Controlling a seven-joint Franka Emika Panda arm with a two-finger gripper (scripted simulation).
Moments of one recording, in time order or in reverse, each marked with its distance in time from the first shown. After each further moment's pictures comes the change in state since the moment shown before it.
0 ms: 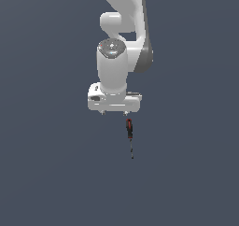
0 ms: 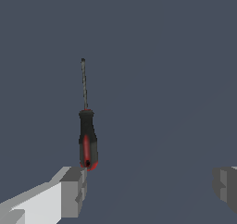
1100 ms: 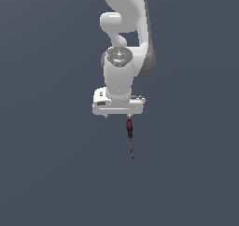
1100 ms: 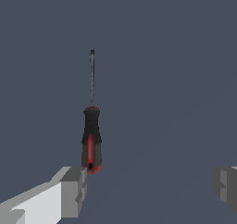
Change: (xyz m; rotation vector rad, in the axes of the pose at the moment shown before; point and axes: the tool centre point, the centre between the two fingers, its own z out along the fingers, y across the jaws) arm 0.002 -0.015 0.018 -0.014 -0.015 -0.074
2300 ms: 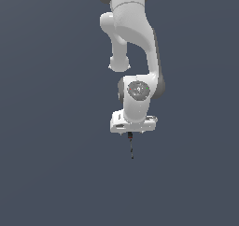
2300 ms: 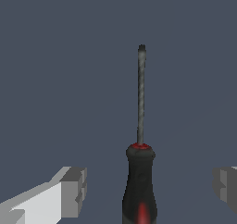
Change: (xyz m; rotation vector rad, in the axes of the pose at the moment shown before) arm 0.036 -0.067 0.092 0.025 0.013 -0.024
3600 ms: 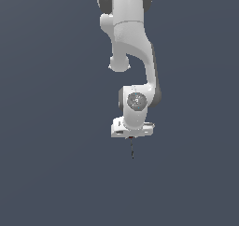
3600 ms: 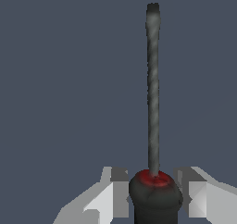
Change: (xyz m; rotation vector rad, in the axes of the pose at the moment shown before) arm 0.000 -0.001 0.051 0.000 0.000 0.000
